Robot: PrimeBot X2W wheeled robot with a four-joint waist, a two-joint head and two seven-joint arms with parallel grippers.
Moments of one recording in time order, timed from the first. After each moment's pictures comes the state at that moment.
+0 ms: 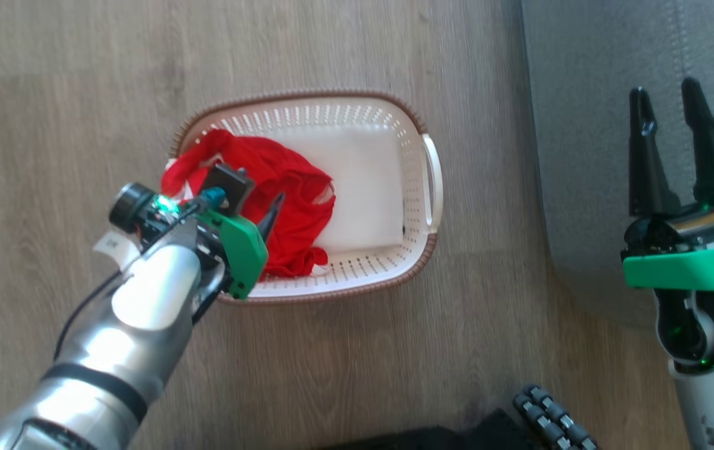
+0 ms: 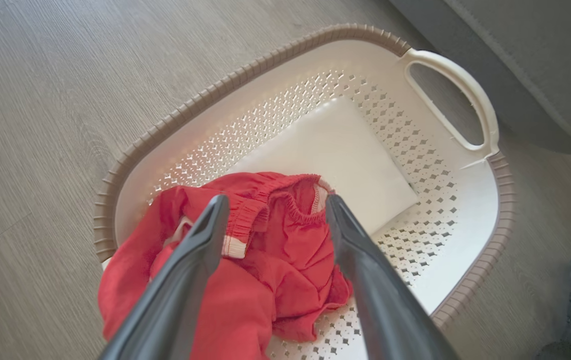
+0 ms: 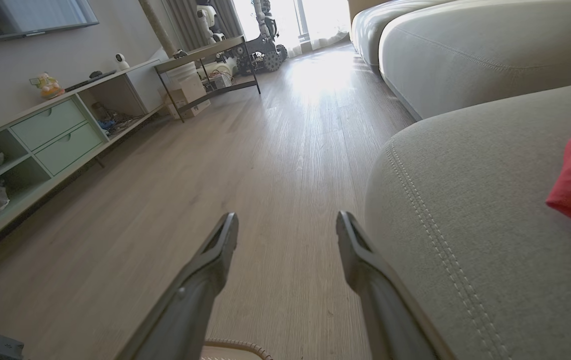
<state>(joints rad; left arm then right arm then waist) -0.79 0.17 -0.81 0.98 -0.34 -0.10 -0.16 -0.25 -0.24 0.07 -0.07 0.53 0.12 -0.25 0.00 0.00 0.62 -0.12</state>
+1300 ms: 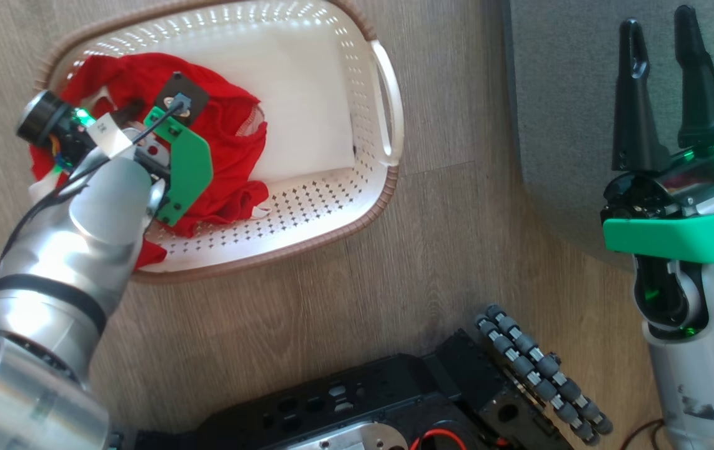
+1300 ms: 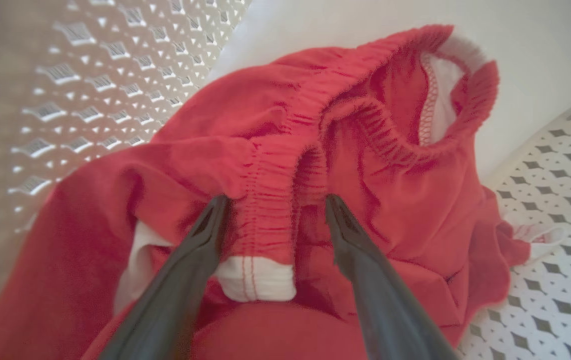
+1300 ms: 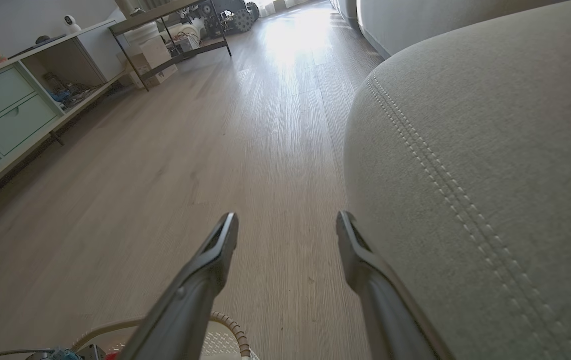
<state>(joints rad) -1.11 0.18 -0.99 1.28 -0.27 -0.02 0.07 -0.38 -0.16 0.10 -0.13 0.53 0.12 -0.26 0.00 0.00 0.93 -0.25</state>
